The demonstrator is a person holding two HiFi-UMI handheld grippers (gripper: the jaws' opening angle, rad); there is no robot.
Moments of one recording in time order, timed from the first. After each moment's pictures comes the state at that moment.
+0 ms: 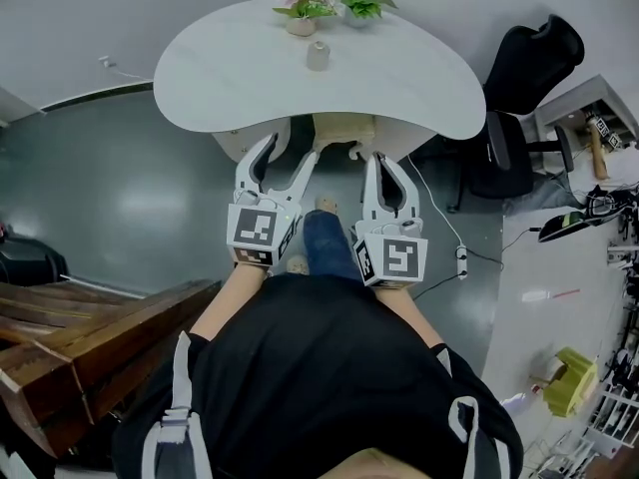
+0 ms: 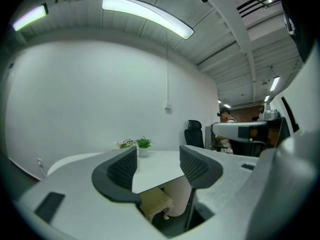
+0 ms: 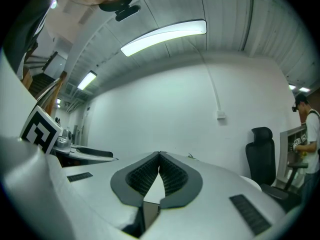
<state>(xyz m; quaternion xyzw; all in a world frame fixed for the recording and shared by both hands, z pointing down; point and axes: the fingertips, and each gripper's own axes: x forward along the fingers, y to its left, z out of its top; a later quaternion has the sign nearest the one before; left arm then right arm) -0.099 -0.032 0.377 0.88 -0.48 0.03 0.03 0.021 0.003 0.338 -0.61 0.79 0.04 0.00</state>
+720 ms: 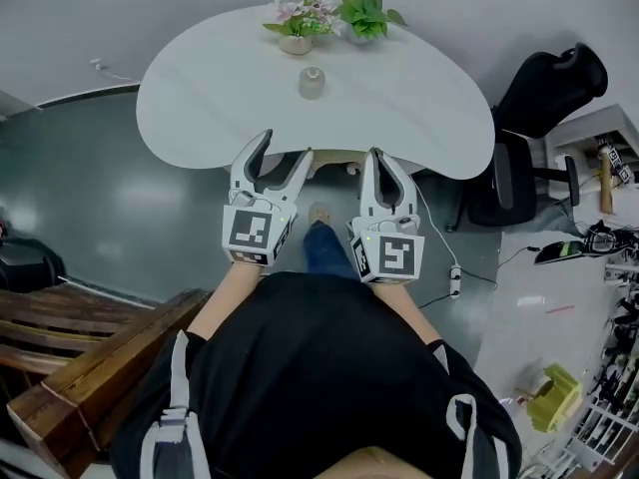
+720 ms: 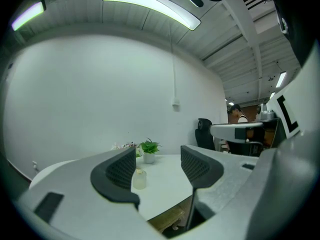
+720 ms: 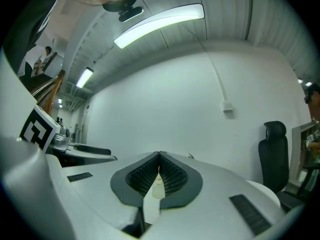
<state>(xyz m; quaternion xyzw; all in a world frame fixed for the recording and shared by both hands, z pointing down) -0.070 -0.170 0.387 0.87 -0.49 0.03 0.03 0.054 -0.145 0.353 -0.59 0.81 0.03 -0.01</state>
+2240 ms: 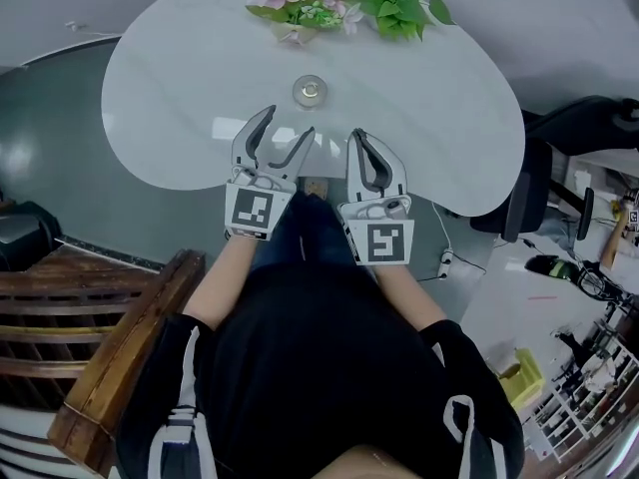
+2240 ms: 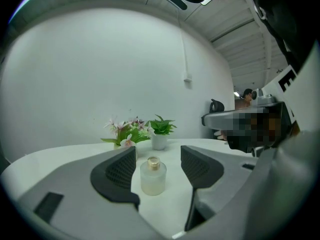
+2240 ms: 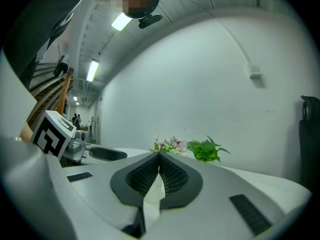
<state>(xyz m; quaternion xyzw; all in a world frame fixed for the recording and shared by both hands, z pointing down) -0.050 -0.345 0.510 0.85 -0.50 0.10 0.10 0.040 -0.329 0.453 -0.50 0.86 -0.01 -0.07</state>
